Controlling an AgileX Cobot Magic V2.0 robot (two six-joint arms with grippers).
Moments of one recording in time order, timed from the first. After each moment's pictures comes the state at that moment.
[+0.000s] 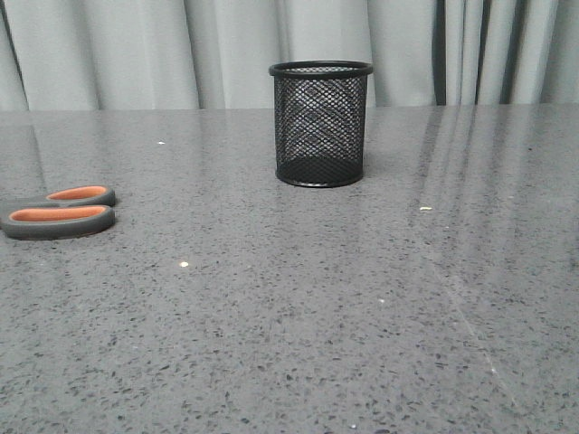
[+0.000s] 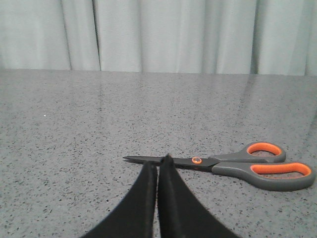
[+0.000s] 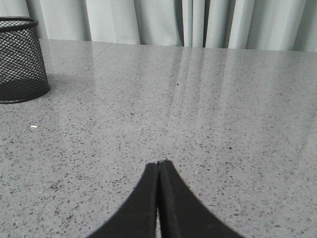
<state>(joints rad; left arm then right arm) -0.05 0.00 0.00 -0.07 0.12 0.03 0.05 -0.01 0.01 0.07 0.17 -0.12</state>
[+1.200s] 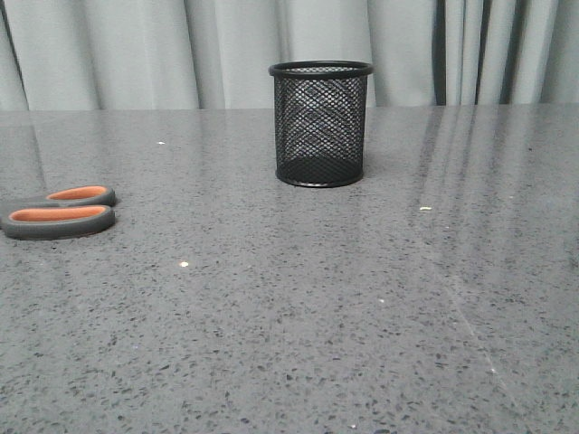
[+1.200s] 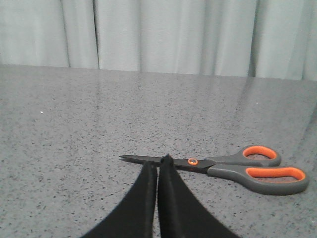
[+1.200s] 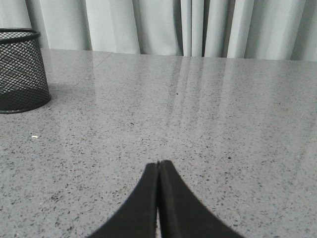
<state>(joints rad) -0.05 0.00 0.00 -0.13 0.12 0.03 0.05 -0.01 0.01 0.08 0.14 -0.12</state>
